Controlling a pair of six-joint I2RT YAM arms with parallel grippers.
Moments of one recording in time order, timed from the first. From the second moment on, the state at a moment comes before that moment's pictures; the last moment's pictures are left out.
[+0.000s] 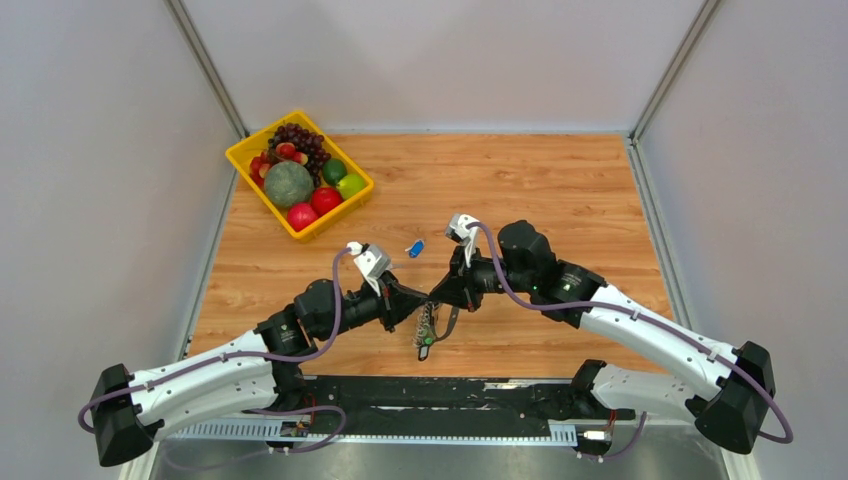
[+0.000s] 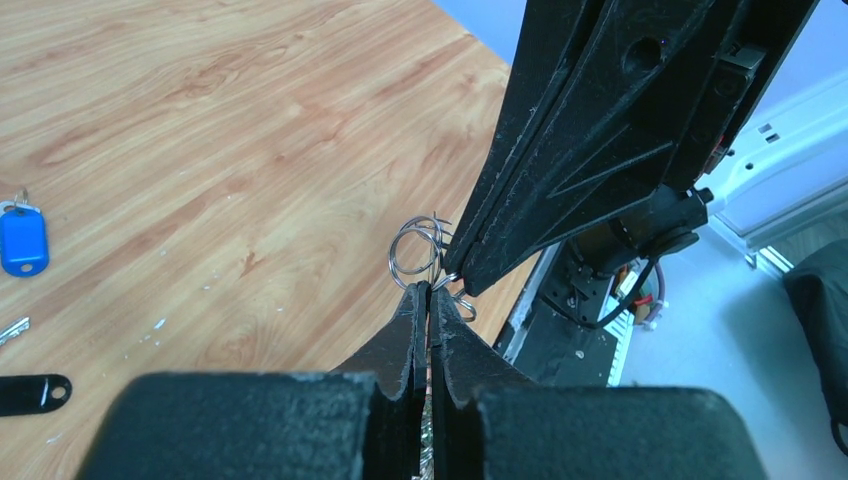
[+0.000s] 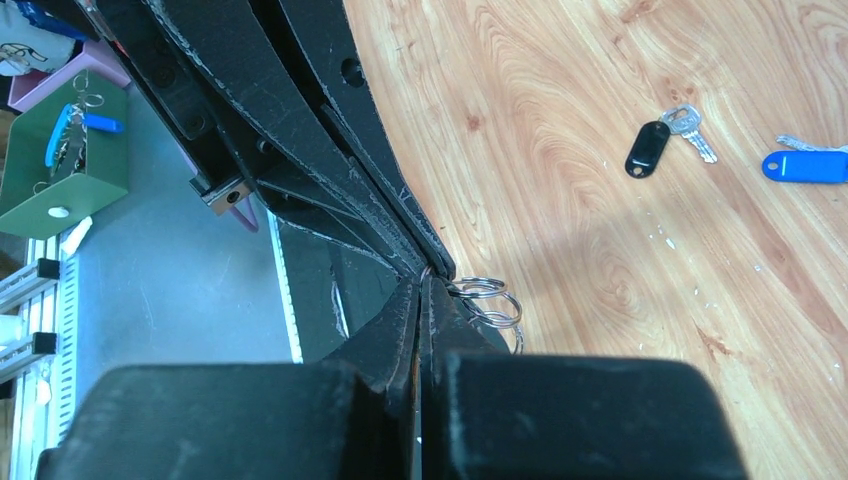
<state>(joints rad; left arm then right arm) -1.03 0.71 0.43 0.20 0.05 -0.44 0.89 1.06 0.87 -0.21 -0.49 0.23</state>
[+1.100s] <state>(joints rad) -1.02 0.71 0.42 0.25 0.41 -0.11 0.83 1.15 0.91 -0.27 -0.84 0.36</state>
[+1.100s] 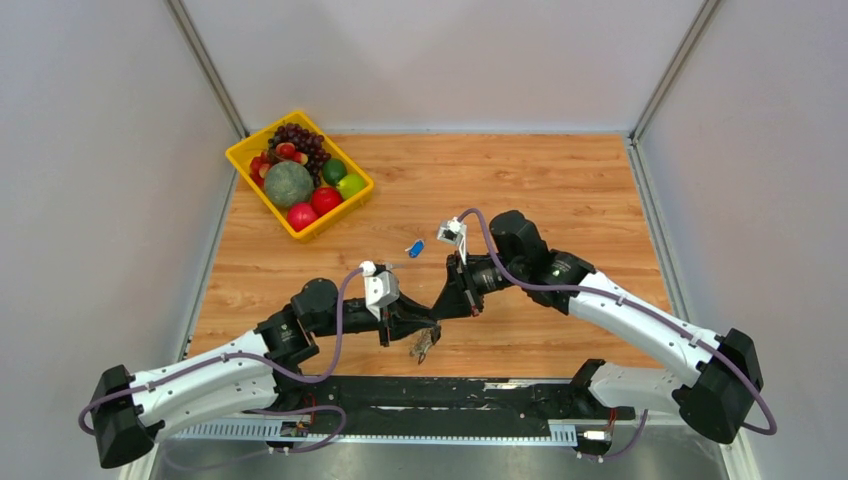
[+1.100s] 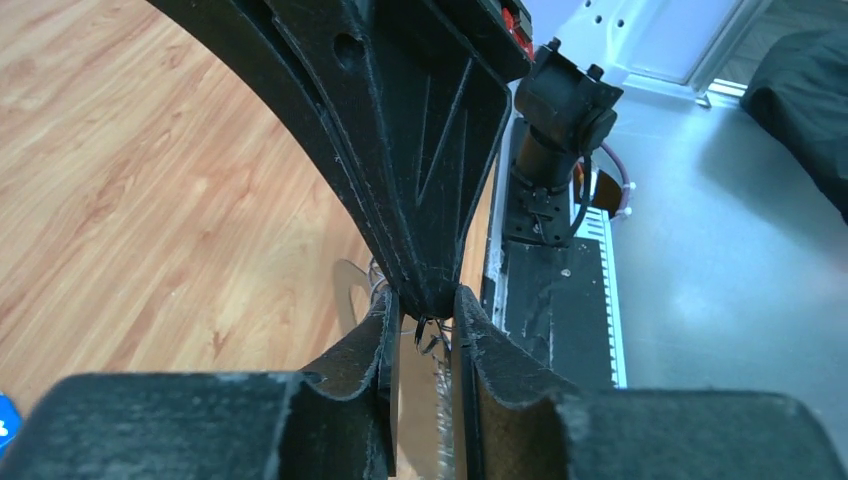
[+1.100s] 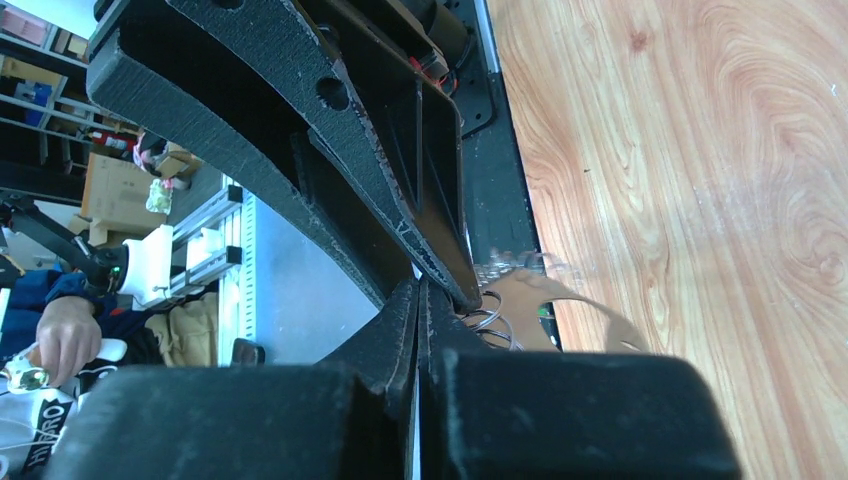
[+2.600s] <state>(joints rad) -1.02 0.76 0.51 -0.04 0.25 -0.04 0.87 1.49 1.34 -0.96 -0.51 -0.03</state>
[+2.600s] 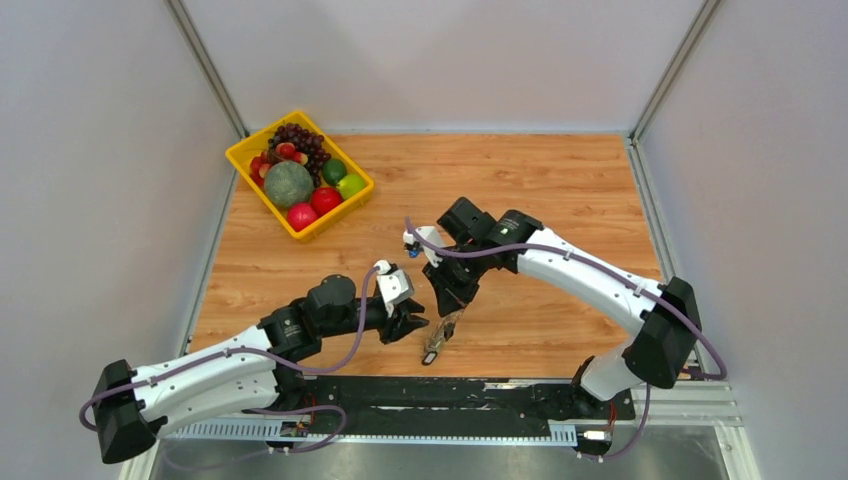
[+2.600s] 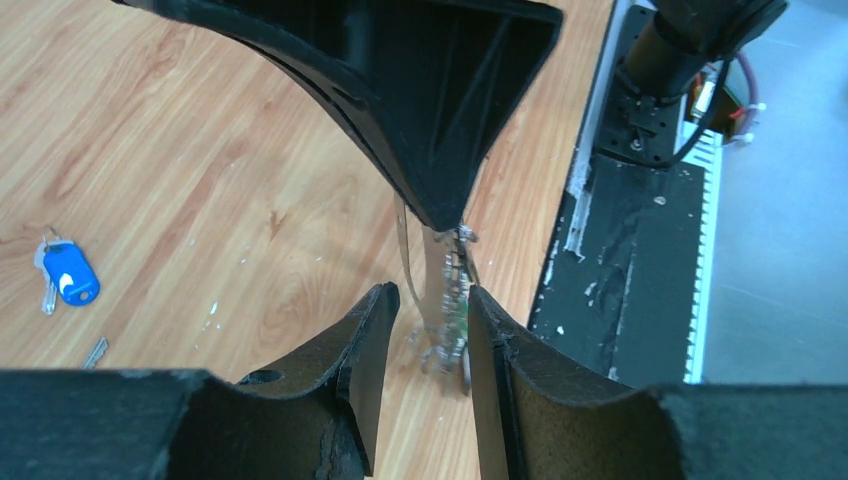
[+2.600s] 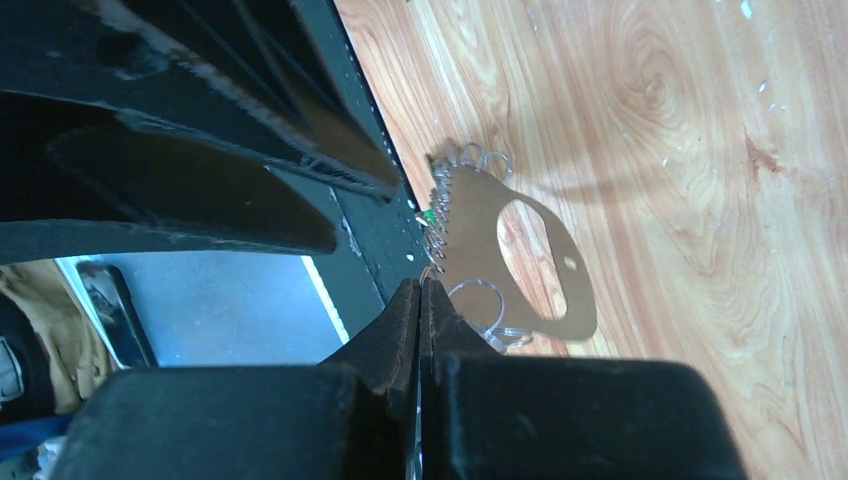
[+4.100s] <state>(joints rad) -1.02 0.87 0.24 0.63 0.37 -0.15 0.95 1.45 1.41 -1.07 -0.44 -0.07</state>
